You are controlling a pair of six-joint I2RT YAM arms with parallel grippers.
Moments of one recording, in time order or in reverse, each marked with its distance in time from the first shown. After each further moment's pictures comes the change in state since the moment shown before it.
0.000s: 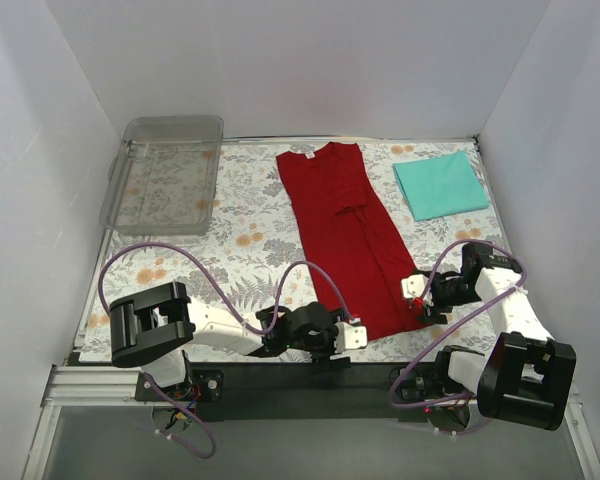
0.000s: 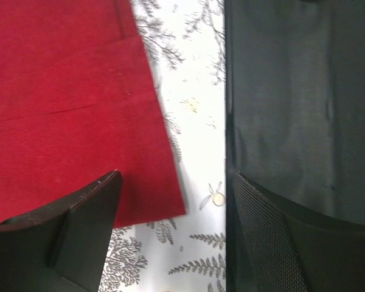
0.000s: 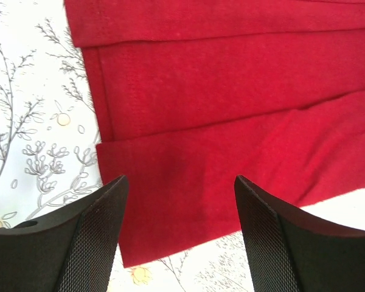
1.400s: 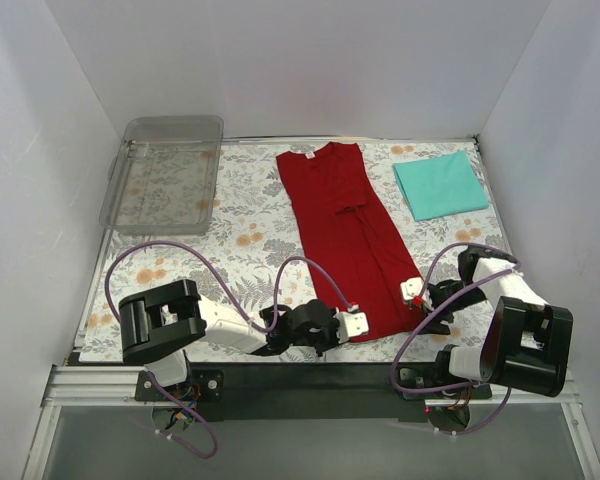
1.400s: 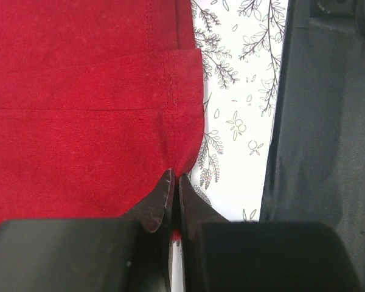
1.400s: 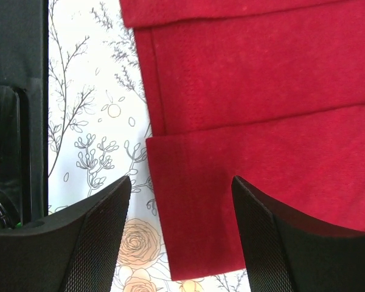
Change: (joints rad) left arm 0.024 0.060 -0.002 0.115 -0.113 -0.105; right arm -0.026 0.177 -0.013 -0.068 0.068 -0.025
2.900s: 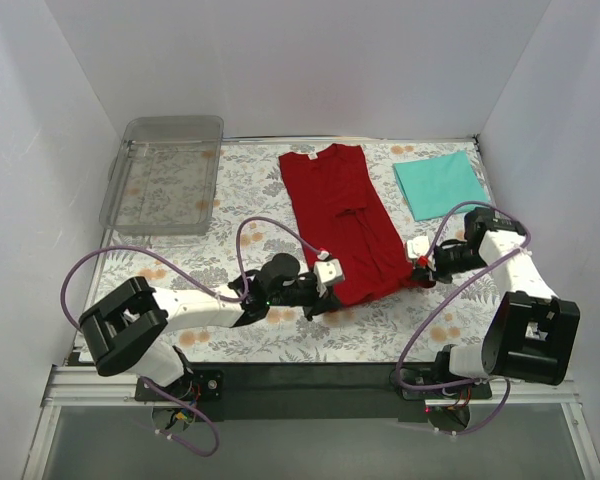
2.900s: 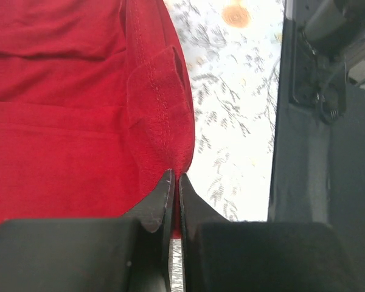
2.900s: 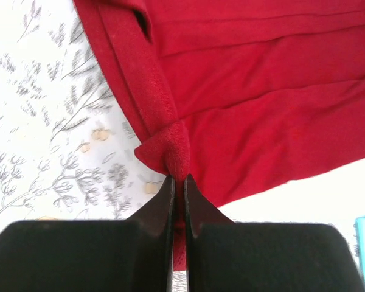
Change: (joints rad) left arm 0.271 -0.189 -0.006 -0.006 0.335 -0.122; right arm 0.042 0.025 0.249 0.009 -0.138 0.089
